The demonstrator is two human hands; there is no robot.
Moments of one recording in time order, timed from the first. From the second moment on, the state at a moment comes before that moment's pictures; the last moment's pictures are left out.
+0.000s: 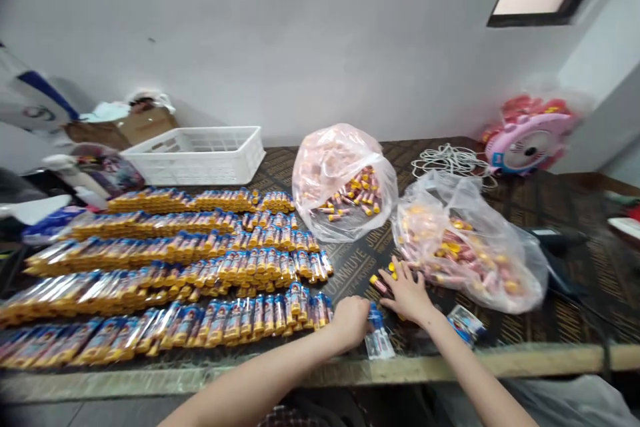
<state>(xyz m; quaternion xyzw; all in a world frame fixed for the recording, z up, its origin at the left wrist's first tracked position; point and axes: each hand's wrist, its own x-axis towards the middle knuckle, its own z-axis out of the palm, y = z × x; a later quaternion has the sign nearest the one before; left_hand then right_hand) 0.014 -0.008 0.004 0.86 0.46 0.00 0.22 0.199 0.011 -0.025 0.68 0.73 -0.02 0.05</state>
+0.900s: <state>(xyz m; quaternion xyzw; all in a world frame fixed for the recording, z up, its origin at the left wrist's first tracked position) -0.043 -0.029 0.030 0.57 0.50 0.32 0.57 0.228 -0.014 -0.032 0.59 0.76 -0.09 -0.26</state>
